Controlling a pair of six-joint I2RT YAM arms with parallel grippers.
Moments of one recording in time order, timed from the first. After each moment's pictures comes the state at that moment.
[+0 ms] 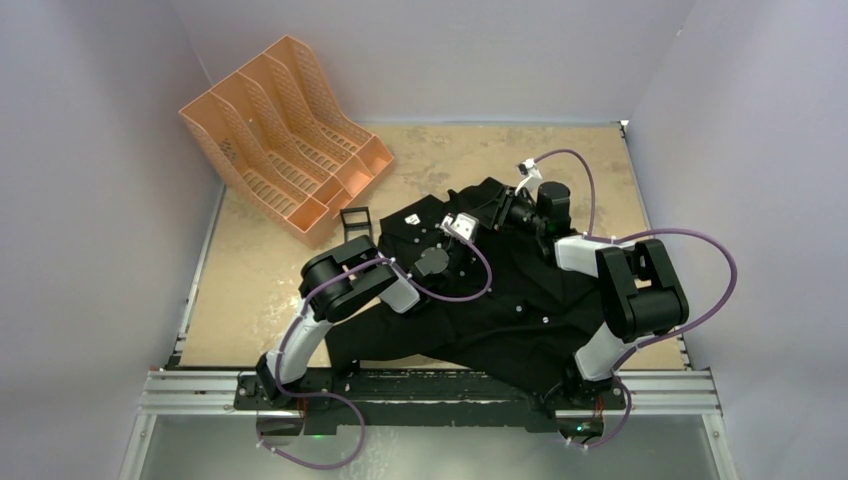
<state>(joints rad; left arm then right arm) -0.97 2.21 0.97 1.35 -0.45 -0.01 0.20 1.65 0.72 0.57 -0.60 0.58</state>
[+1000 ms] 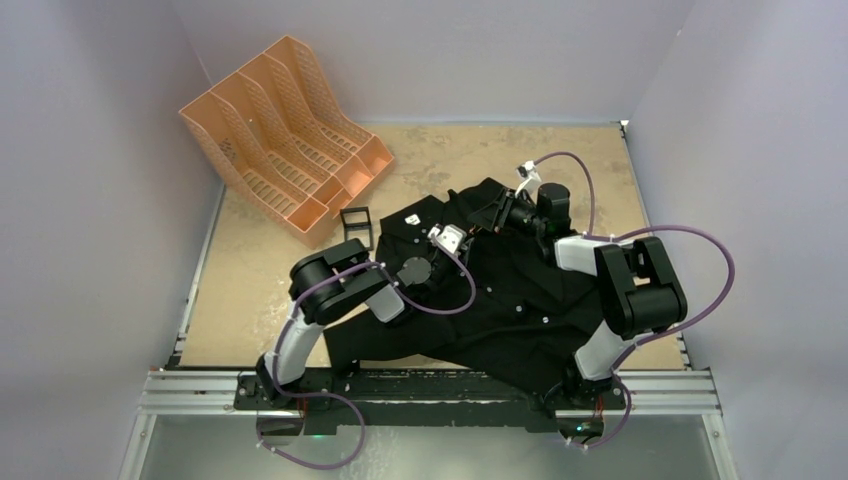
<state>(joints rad) -0.97 2.17 0.80 1.47 -0.37 0.01 0.19 1.67 0.72 0.56 -0.63 0.60</state>
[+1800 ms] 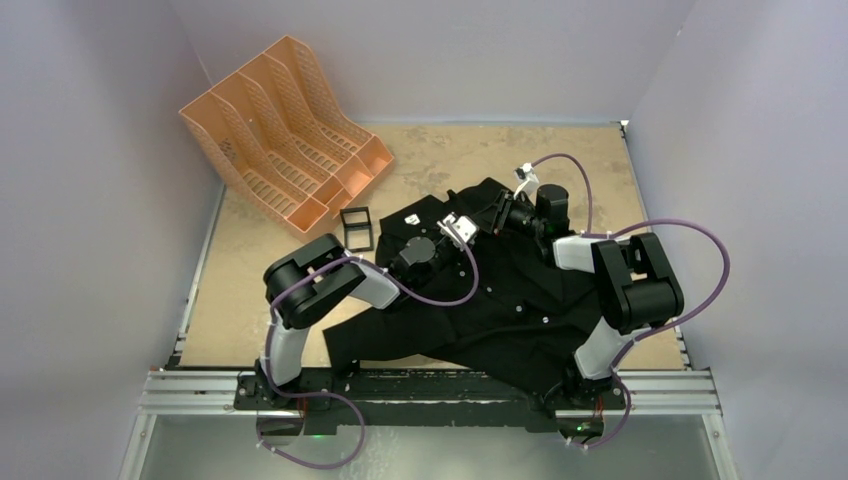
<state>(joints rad) -0.91 1.99 0.82 1.13 -0.18 0.14 0.19 1.70 0.72 0.58 -0.65 0.58</state>
